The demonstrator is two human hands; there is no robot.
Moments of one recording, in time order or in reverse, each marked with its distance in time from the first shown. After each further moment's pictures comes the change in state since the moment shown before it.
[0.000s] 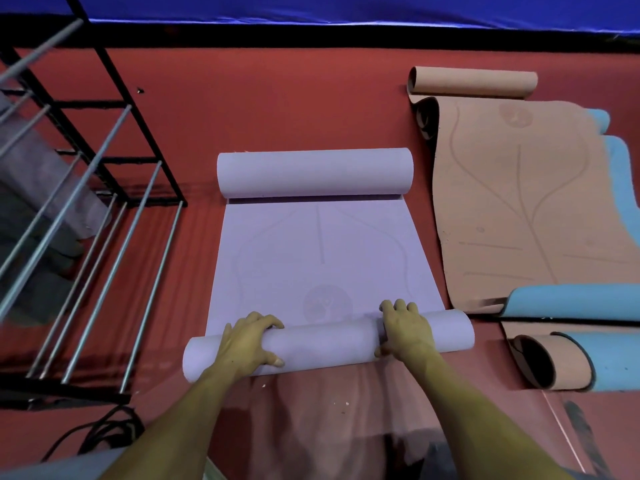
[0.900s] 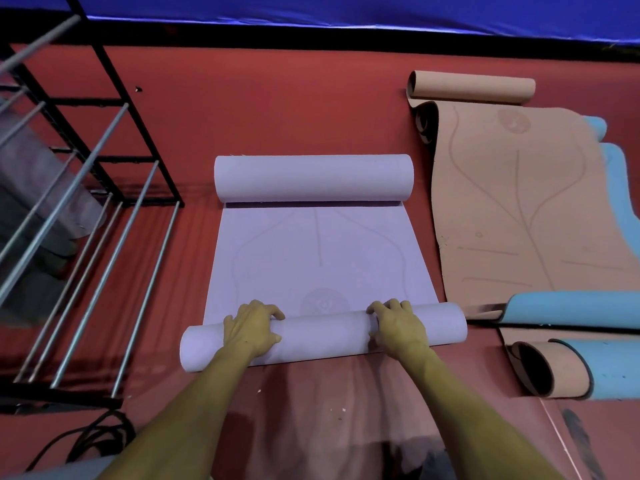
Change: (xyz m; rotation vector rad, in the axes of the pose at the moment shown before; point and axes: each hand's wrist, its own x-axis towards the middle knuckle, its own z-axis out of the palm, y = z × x) left_hand 0.027 0.034 -0.017 0.095 0.042 -0.157; right_hand 0.007 -0.006 -0.013 0.161 0.021 -0.019
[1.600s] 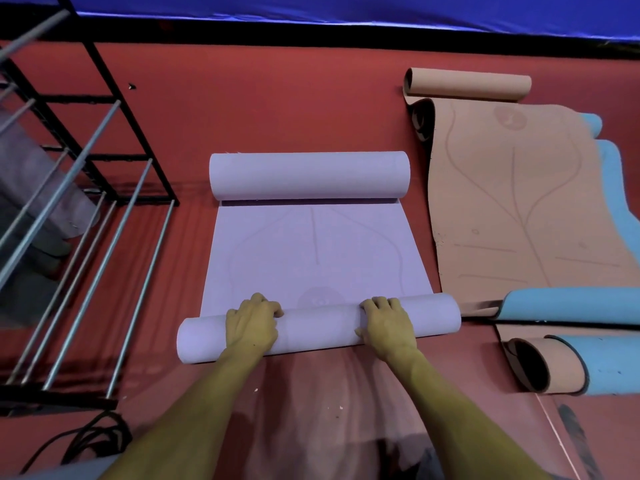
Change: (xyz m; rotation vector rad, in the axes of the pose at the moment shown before) left_hand 0.005 0.010 0.011 0.148 0.163 0.032; right_hand -0.001 -0.012 0.016 -0.045 0.122 -0.044
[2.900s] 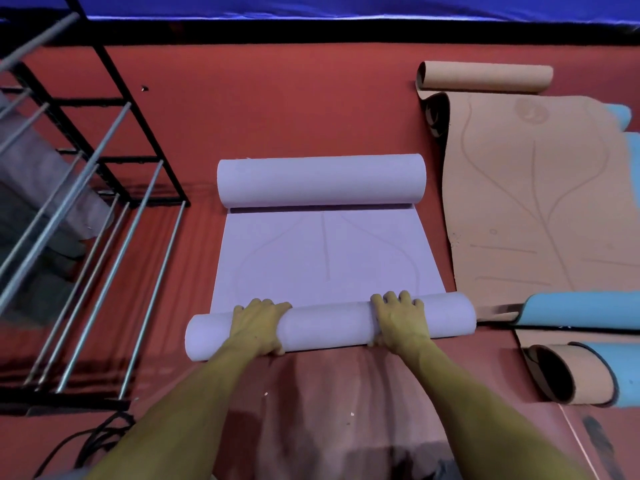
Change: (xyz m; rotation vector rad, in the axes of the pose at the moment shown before) left_hand 0.017 -0.016 -0.005 0.178 -0.231 0.128; right_hand 0.025 0.005 -0.006 -0.257 -0.115 -0.064
